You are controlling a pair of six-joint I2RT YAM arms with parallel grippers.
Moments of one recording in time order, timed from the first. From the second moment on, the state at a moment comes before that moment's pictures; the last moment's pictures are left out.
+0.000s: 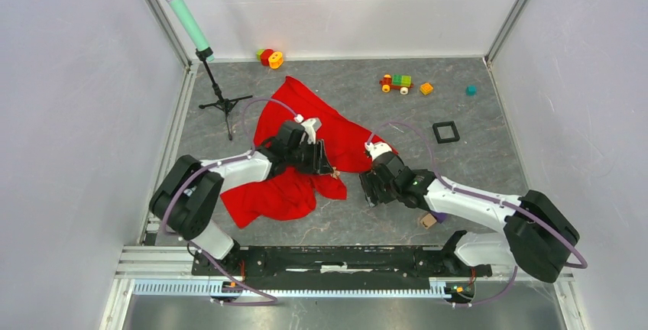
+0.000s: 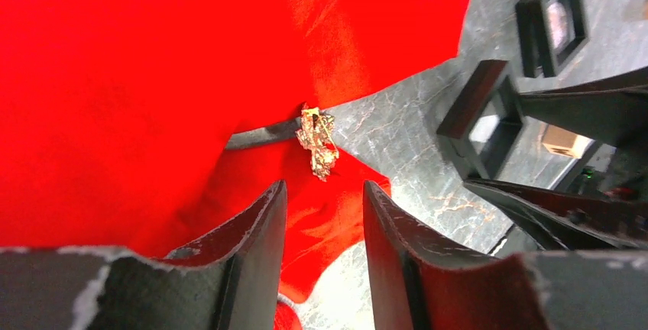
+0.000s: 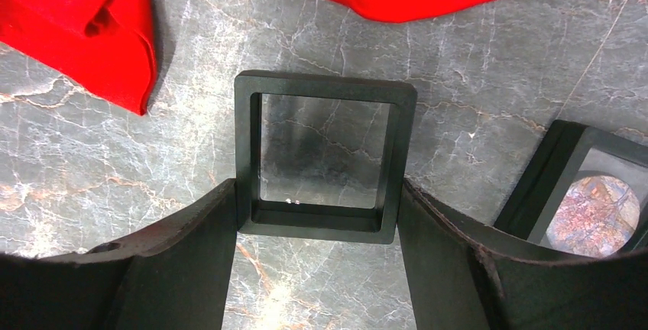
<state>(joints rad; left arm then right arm) -0.58 1.56 0.75 0.05 0.36 -0.50 0.82 1.27 0.59 -0.30 0.19 0.35</state>
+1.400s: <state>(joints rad) -0.57 1.78 1.06 -0.08 0.33 -0.49 0.82 1.27 0.56 -0.28 0.16 0.39</state>
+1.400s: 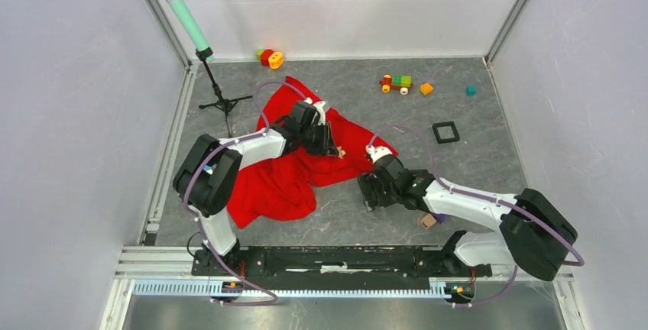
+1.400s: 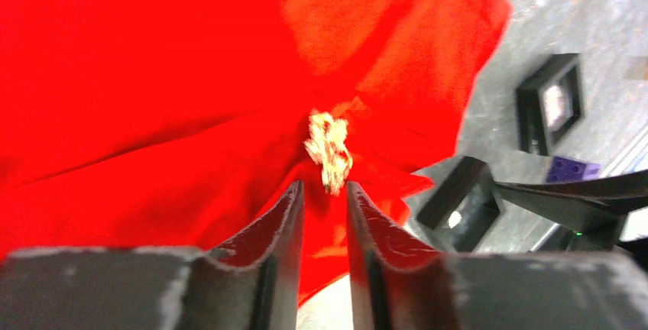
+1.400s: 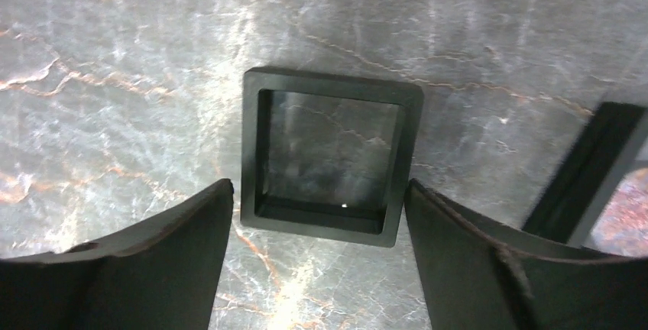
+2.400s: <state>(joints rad) -0.83 1.12 0.55 -0.08 -0.03 -0.69 0.70 1.02 0.46 -0.22 0.08 0.38</state>
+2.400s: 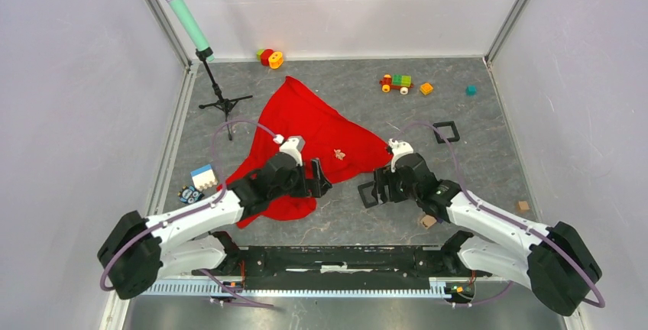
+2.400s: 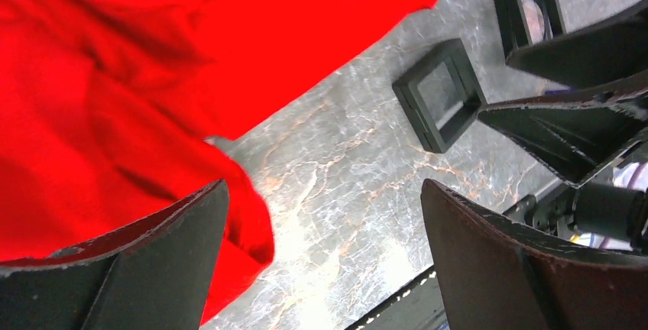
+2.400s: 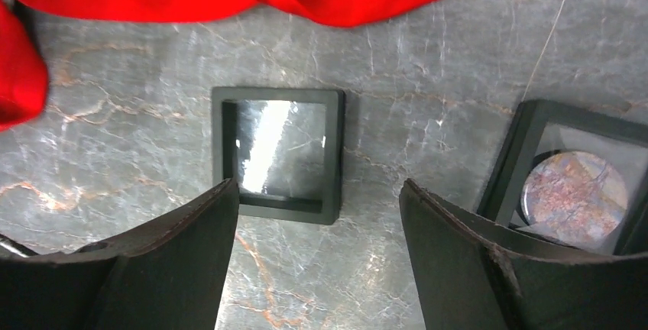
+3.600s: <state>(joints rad) -1.11 1.62 1.00 -0.34 -0.26 -0.43 0.76 0.43 0.23 -0.10 0.20 0.60</state>
